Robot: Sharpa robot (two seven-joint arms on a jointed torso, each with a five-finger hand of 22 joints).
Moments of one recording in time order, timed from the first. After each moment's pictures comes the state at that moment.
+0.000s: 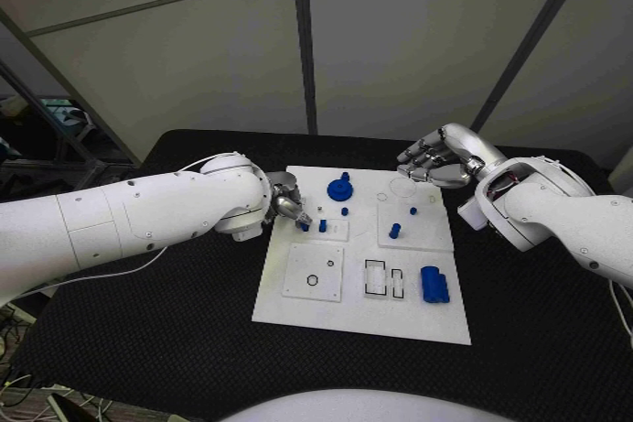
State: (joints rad) left arm 1.29 -0.71 -0.11 1.41 -1.04 0.01 -0.53; left_hand 1.12 -0.20 0.71 0.06 0.22 1.10 0.04 0.44 0.52 1.41 -0.04 1.30 1.14 1.47 -0.08 1.50 1.31 0.09 1.46 0.02 1.13 1.31; right arm 1.21 -0.81 0.05 1.48 -1.11 -0.42 0.01; right_hand 1.44 -0.13 0.14 0.28 0.47 1.05 0.17 0.10 0.07 1.19 0.10 0.20 0.07 1.29 0.04 0.15 0.47 0.17 1.00 0.17 0.39 0.24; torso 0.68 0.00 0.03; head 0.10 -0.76
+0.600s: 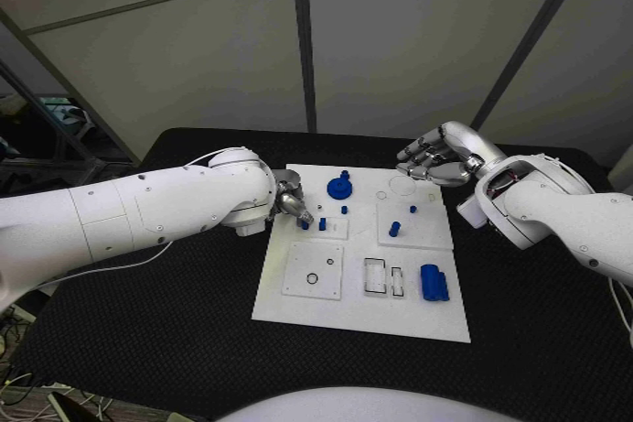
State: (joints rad) left arm 1.30 -0.67 -0.11 1.37 -1.05 0.06 -0.55; left_hand 1.11 -0.19 0.70 0.05 0.32 1.10 0.04 0.44 0.53 1.42 -0.03 1.31 1.15 1.47 -0.08 1.50 1.31 0.09 1.46 0.02 1.15 1.31; right arm 1.21 -0.81 0.05 1.48 -1.11 -0.42 0.01; right_hand 1.44 -0.14 0.14 0.28 0.47 1.05 0.17 0.09 0.07 1.18 0.10 0.19 0.07 1.29 0.04 0.14 0.46 0.17 1.00 0.17 0.39 0.23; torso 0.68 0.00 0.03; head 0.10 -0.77
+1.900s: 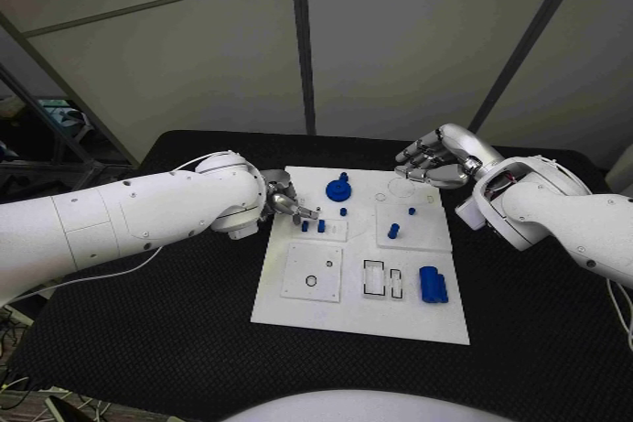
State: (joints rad) left arm 1.29 -0.72 -0.09 1.40 -1.05 -0.02 -0.53; left_hand 1.04 -0.12 0.10 0.25 0.29 1.13 0.02 0.42 0.51 1.40 -0.05 1.28 1.12 1.47 -0.11 1.50 1.31 0.09 1.46 0.01 1.10 1.31; right arm 1.21 -0.81 0.05 1.48 -1.11 -0.41 0.01; right_hand 1.44 -0.14 0.14 0.28 0.47 1.03 0.19 0.08 0.07 1.17 0.12 0.18 0.07 1.28 0.06 0.10 0.44 0.17 0.99 0.18 0.34 0.21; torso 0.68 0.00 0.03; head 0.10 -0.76
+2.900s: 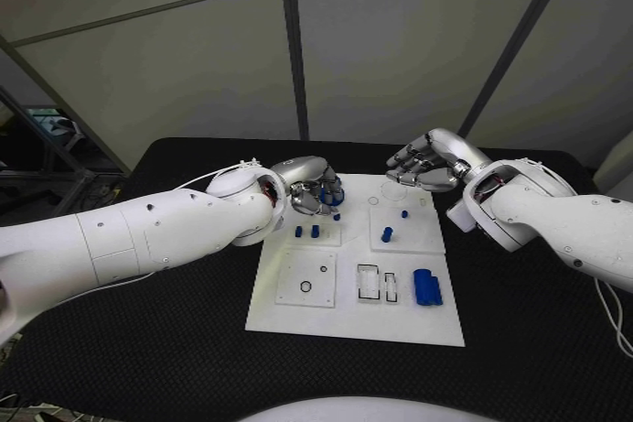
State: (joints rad) left arm 1.23 -0.62 -0.07 1.34 -1.35 -0.28 -0.01; left_hand 1.48 -0.21 0.24 0.15 0.29 0.98 0.11 0.25 0.21 0.97 0.07 0.51 0.26 1.11 0.01 0.87 0.60 0.20 1.16 0.11 0.25 1.10; right arm 1.21 -0.81 0.05 1.48 -1.11 -0.41 0.01; right_hand 1.44 -0.14 0.15 0.27 0.47 1.04 0.18 0.08 0.07 1.16 0.12 0.18 0.07 1.27 0.06 0.09 0.43 0.17 0.99 0.18 0.33 0.20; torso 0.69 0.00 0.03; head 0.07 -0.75
